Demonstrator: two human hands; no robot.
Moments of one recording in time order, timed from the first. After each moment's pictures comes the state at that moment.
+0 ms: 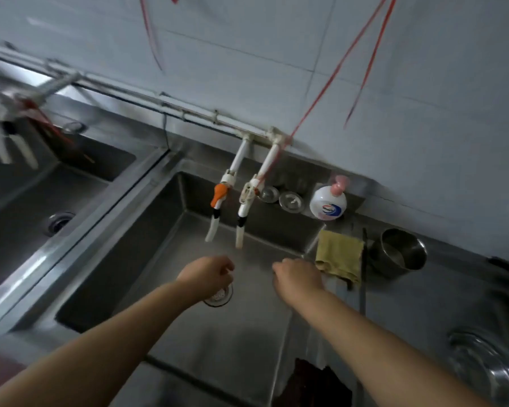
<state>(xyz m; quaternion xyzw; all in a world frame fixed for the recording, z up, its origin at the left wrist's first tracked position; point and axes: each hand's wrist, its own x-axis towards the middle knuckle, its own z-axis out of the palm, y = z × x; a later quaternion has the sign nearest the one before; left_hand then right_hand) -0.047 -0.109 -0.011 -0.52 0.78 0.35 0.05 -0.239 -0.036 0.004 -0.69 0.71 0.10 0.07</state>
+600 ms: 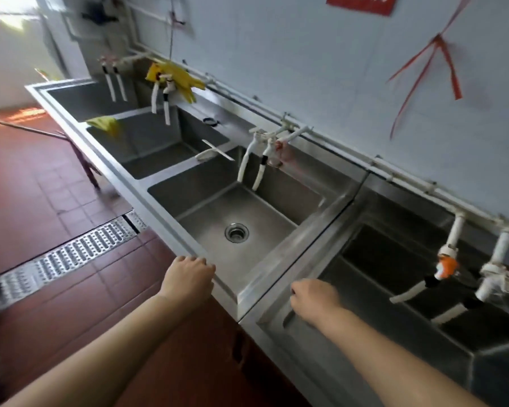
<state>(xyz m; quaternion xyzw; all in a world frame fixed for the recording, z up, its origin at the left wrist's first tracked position) 0.466 -0.109 0.045 -0.65 0.76 0.00 0.08 0.212 -0.136 0.021 -0.79 0.60 0.14 0.08</state>
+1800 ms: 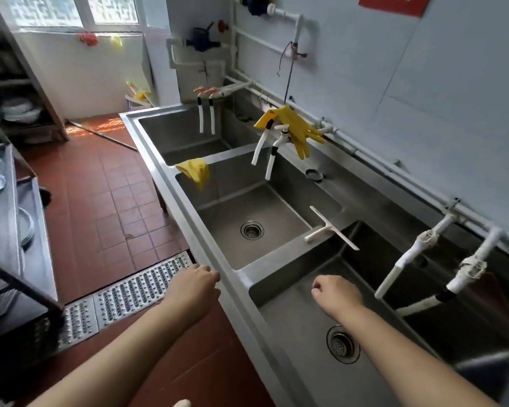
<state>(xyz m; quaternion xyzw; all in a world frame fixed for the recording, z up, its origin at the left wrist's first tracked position) 0.860 -0.403 0.033 -0.75 0.66 0.08 0.03 0.589 -0.512 0.021 -0.79 0.60 0.06 0.14</state>
